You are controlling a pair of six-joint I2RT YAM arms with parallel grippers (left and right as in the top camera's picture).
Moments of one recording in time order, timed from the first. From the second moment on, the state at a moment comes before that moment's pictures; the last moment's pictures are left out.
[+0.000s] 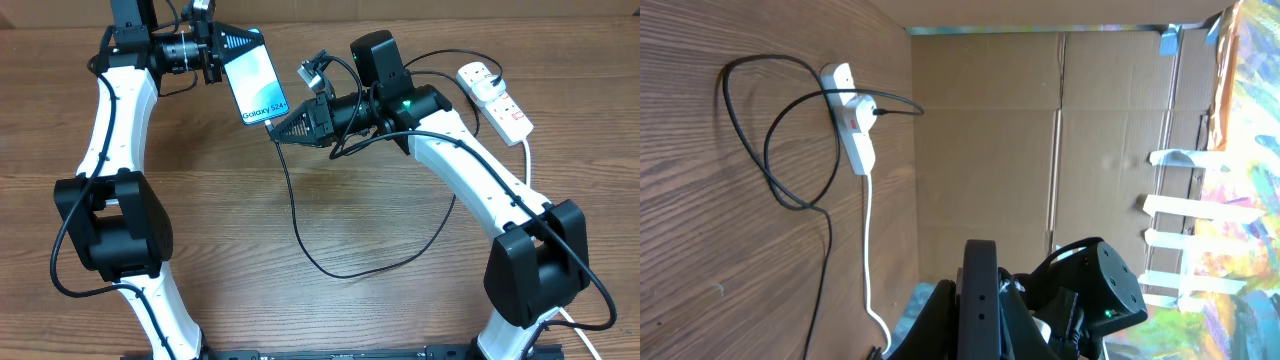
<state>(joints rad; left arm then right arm) 0.09 2.12 1.89 -0.51 1.39 -0.79 0.47 1.89 1.58 -0.42 -1.18 0.60</state>
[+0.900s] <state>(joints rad) 0.09 2.12 1.89 -0.51 1.38 -0.79 0.45 1.89 1.58 -0.42 -1.19 0.60</state>
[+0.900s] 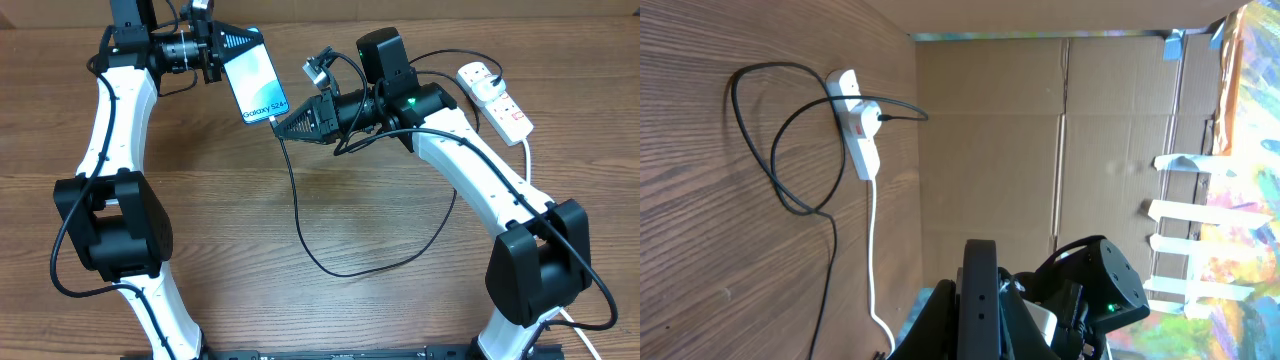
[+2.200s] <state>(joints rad) 0.06 2.12 1.89 -0.47 1.37 -0.82 0.44 1.89 1.58 -0.43 -1.17 0.60</state>
